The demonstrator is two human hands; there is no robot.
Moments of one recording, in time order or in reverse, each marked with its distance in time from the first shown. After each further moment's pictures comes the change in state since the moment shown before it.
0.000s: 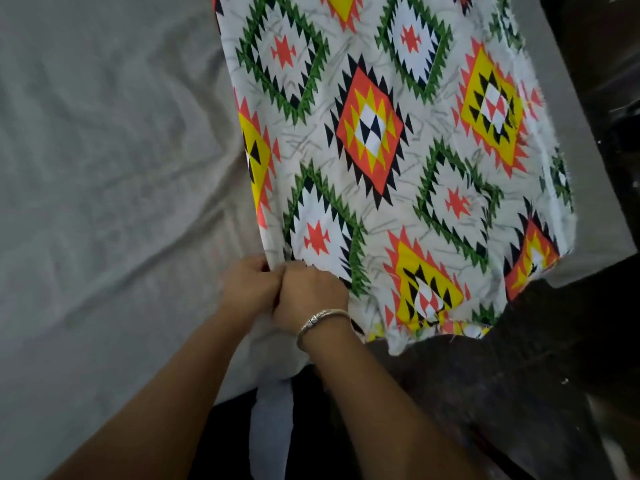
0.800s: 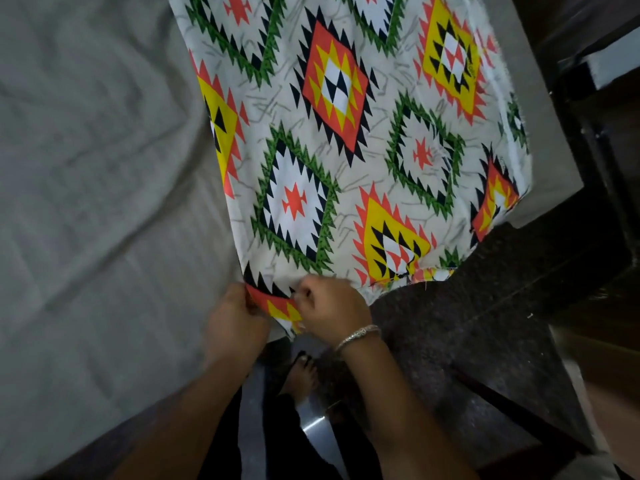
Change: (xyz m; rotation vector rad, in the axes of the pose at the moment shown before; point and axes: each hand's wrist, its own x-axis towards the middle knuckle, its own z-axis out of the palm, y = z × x) left_hand -0.067 -0.067 -0.008 0.374 0.075 0.031; right_hand -0.072 0.038 0.033 0.228 0.026 0.073
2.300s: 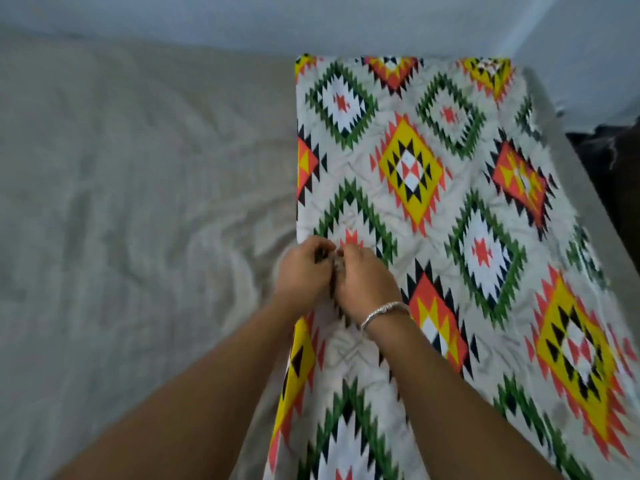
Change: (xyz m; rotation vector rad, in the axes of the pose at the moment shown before) left_hand 0.275 0.223 -0.100 -0.311 0.281 0.310; right_hand 0.325 -0.104 -0.153 -0.261 0.194 -0.335
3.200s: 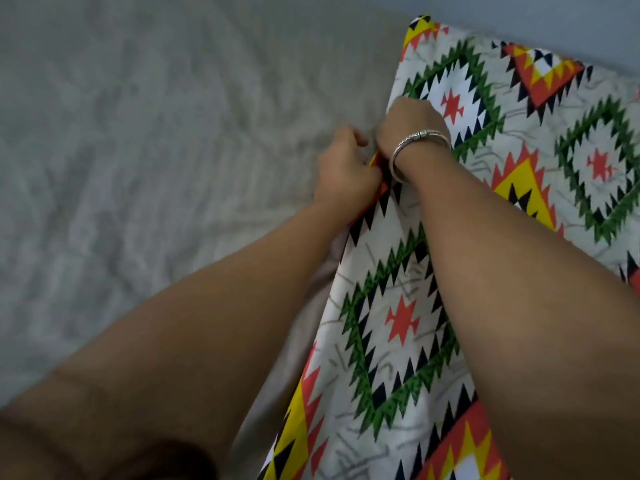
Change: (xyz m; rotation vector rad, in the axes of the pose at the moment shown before) left_hand 0.181 0.029 -0.039 -0.278 0.349 -0.091; right_hand 0.277 -0.069 -0.045 -0.247 0.087 -0.056
